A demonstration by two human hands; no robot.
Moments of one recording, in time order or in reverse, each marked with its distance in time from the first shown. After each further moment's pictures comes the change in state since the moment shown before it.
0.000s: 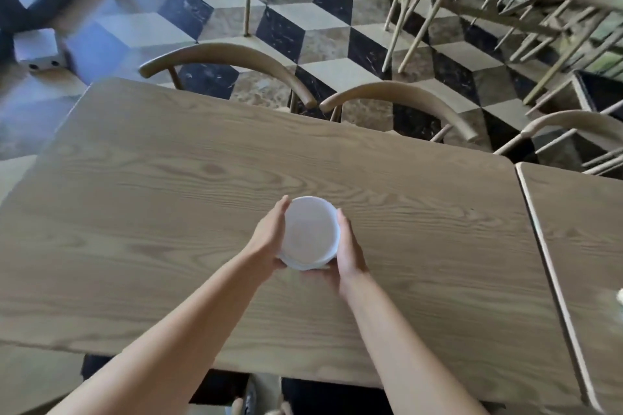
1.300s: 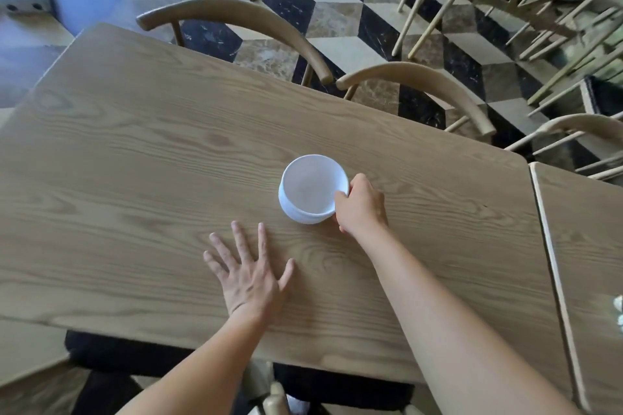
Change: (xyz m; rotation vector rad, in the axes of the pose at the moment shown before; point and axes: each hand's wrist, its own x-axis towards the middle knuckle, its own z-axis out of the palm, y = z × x) left_hand 0.073 -0.156 -0.046 1.350 0.508 0.441; right_hand 0.031 -0.040 0.026 -1.032 0.352 -0.395
